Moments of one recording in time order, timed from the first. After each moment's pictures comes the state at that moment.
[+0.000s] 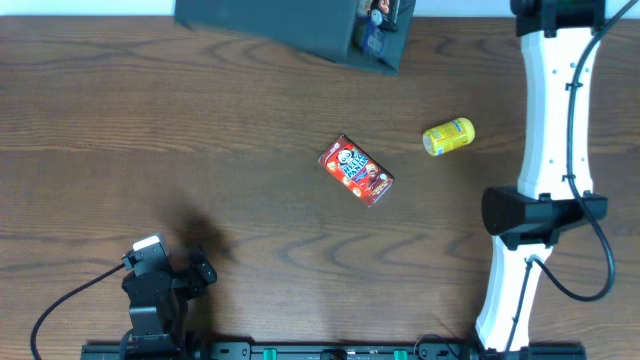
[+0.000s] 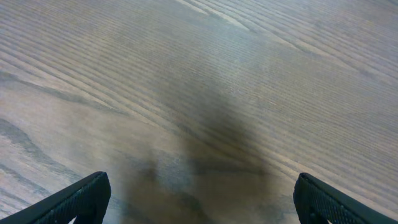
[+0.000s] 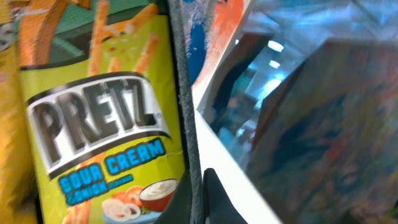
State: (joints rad) left arm 0.04 0.01 0.18 -0.79 -0.14 -0.30; right arm 0.09 2.28 2.82 0.11 -1.17 0.09
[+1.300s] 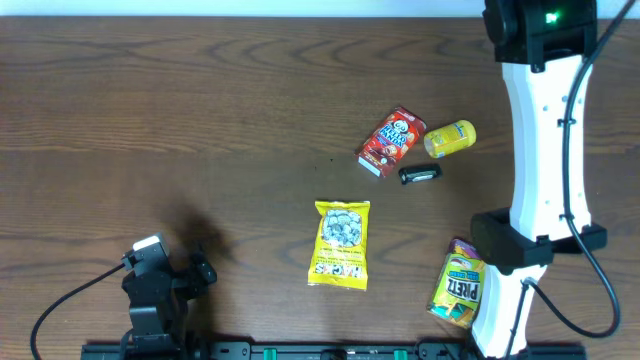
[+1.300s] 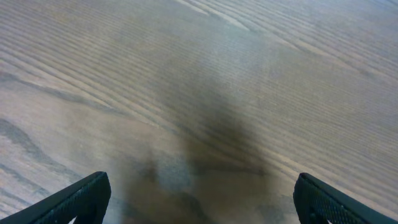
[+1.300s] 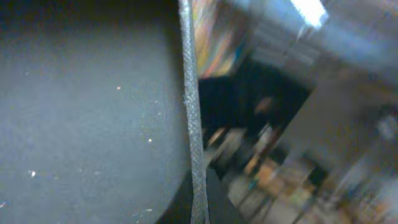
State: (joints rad) left arm 0.04 0.01 0.18 -0.79 -0.14 -0.30; right arm 0.25 2.14 2.81 -0.49 -0.17 -0.45
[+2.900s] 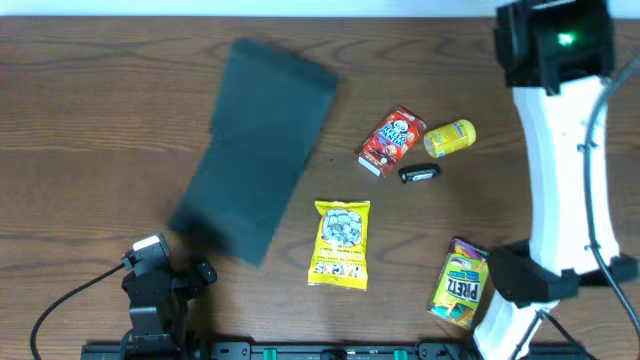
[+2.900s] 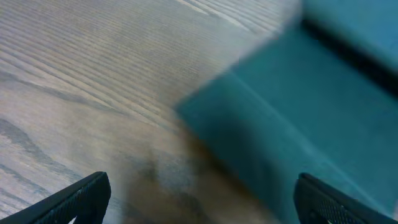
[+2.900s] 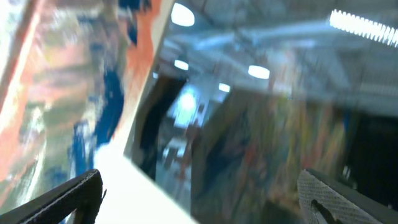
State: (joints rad) left arm 0.04 0.01 0.18 -0.79 -0.14 -0.30; right arm 0.28 1.97 2.53 -0.05 -0.59 0.02
